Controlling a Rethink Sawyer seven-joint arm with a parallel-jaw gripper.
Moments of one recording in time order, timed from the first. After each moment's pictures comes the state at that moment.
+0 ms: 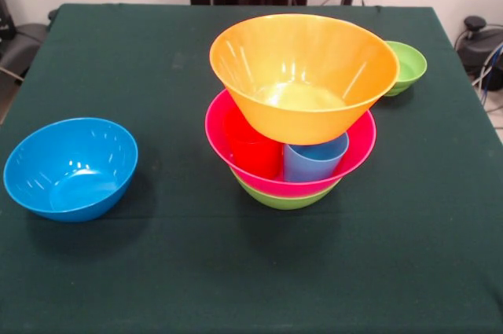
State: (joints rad) arm -0.12 -0.82 -0.10 1.51 -0.14 0.97 2.01
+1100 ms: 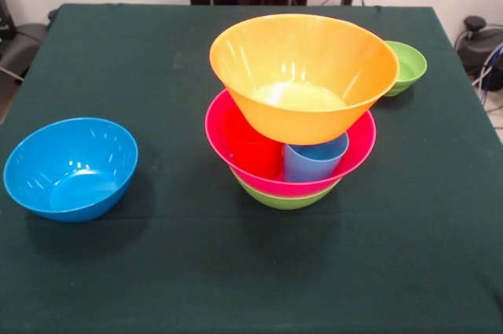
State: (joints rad) arm -0.21 -0.82 0.02 1.25 -0.12 1.13 2.01
